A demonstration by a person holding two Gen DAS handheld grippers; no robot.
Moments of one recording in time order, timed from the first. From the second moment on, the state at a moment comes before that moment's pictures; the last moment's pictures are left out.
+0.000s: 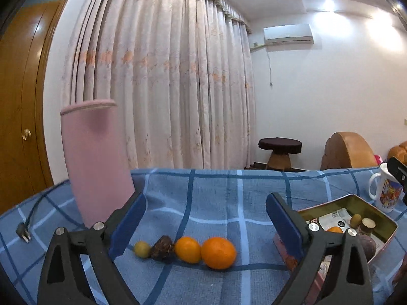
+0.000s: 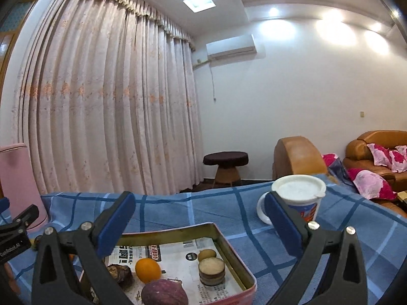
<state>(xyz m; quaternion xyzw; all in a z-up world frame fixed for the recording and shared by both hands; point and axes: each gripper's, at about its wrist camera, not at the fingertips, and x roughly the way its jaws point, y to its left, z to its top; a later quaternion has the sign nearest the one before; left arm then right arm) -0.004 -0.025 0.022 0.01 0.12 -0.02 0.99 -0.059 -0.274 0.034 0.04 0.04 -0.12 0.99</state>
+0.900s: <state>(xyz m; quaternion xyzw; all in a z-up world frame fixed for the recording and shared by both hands) 0.015 -0.002 -0.012 -0.05 0.33 -0.11 0.94 -0.073 -0.242 0.032 0.01 0.06 -0.12 0.99</state>
